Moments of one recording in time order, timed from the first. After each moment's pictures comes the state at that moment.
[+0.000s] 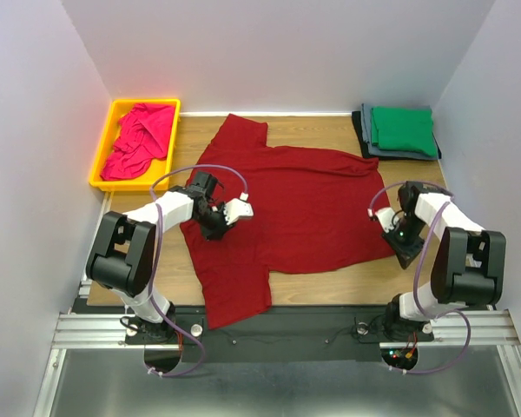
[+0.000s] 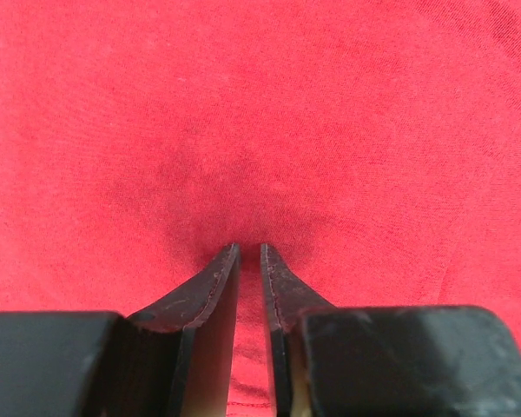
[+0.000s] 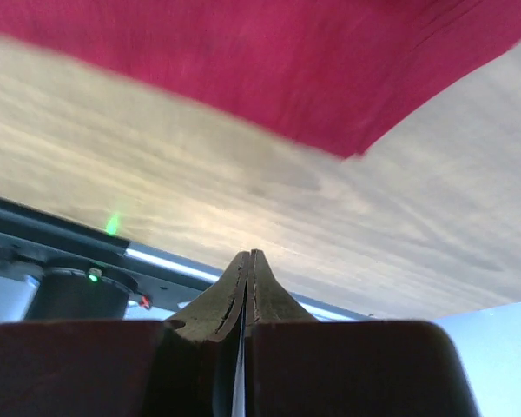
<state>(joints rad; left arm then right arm) -0.35 1.61 0.91 -0.59 0.39 0.90 -0.14 1.50 0.91 -1.10 -0.01 -0.70</state>
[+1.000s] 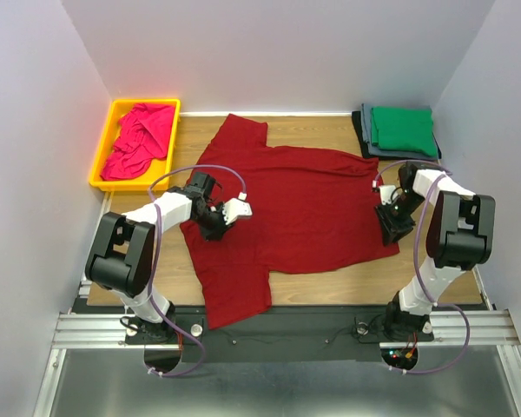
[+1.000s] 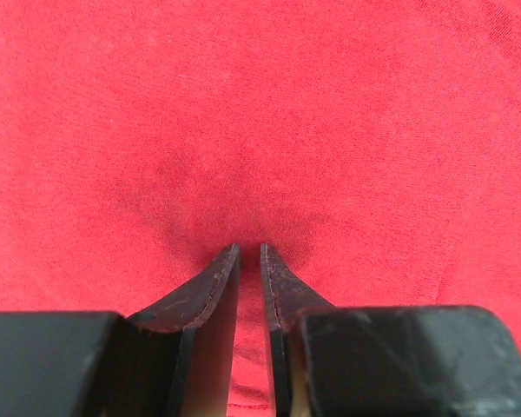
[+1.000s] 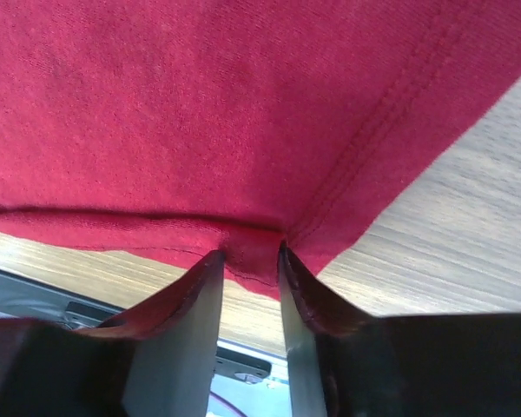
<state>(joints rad) -0.34 1.60 0.90 -0.58 0.42 0.90 -0.17 1.78 1.14 -1.03 -0.19 -0.47</state>
